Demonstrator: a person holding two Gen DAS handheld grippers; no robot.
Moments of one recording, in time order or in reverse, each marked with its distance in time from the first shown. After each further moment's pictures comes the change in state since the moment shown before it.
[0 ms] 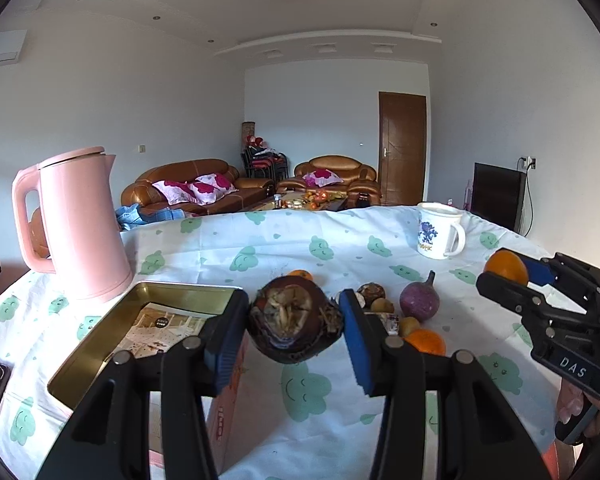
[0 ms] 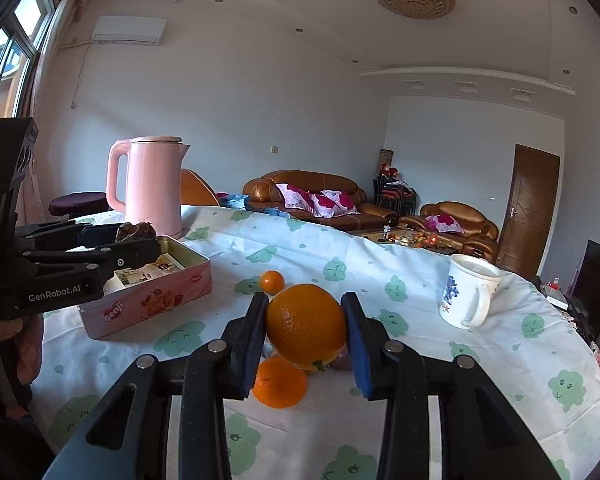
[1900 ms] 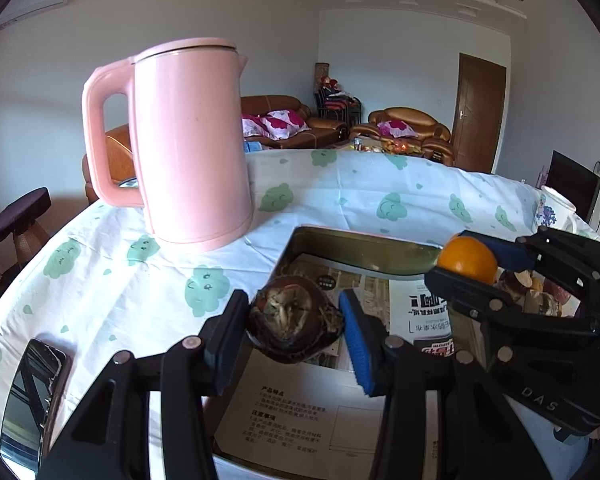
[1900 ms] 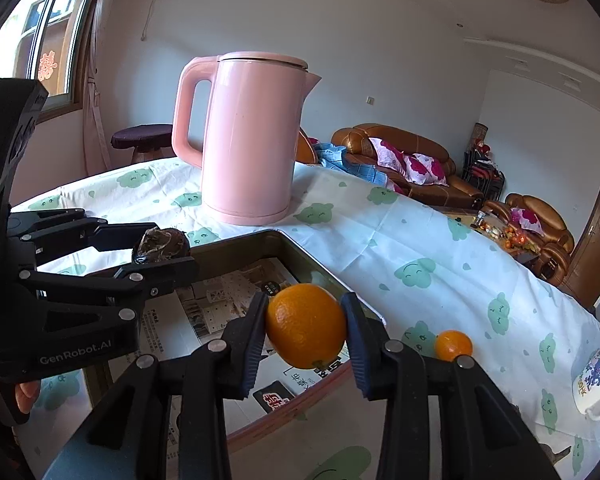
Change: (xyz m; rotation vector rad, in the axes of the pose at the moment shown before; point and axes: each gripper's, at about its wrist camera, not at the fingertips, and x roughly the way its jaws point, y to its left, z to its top) left arm 0.049 0.149 -0.012 -0.134 0.239 0.217; right arm 0.162 0.149 0.053 -0.181 0.216 0.268
